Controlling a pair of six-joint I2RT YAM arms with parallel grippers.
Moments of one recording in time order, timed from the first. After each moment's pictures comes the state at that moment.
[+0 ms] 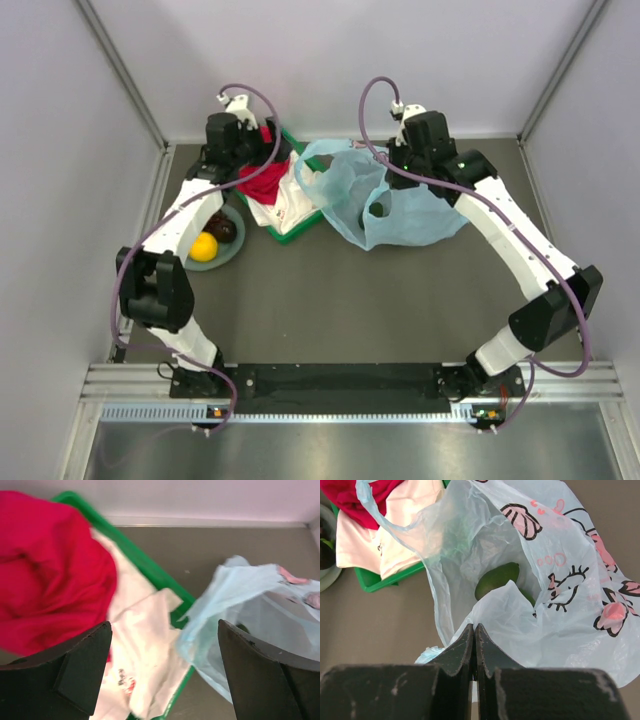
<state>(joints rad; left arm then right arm) -0.21 1.68 1.47 -0.11 0.23 -0.33 0.51 1.56 1.68 -0.76 0.08 0.24</state>
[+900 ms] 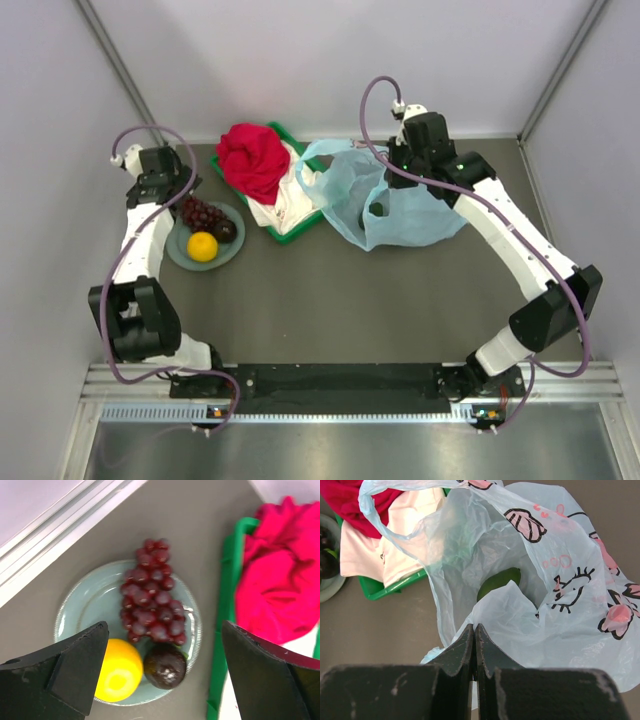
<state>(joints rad) 0.16 1.48 1.26 -0.42 -0.28 -0.63 0.51 1.55 1.66 -0.72 0.09 0.26</state>
